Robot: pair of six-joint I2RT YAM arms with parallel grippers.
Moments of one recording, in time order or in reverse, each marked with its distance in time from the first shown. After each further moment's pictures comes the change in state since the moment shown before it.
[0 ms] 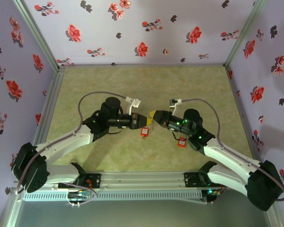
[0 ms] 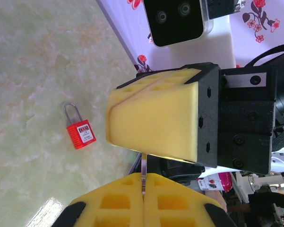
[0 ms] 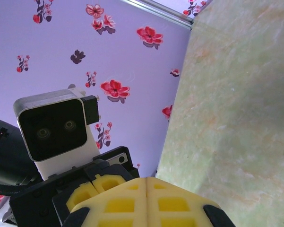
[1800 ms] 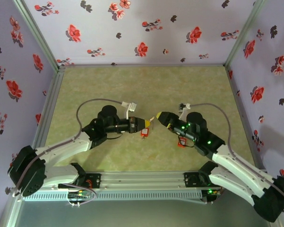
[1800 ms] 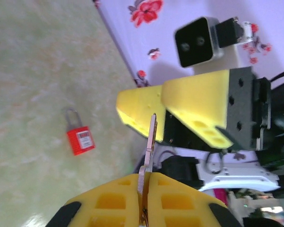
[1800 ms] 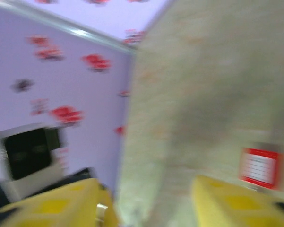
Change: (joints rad) left arm -0.017 -0.069 -0.156 0.164 -0.103 -0.086; right arm 0.014 -0.197 0.104 -0.599 0.308 -0.066
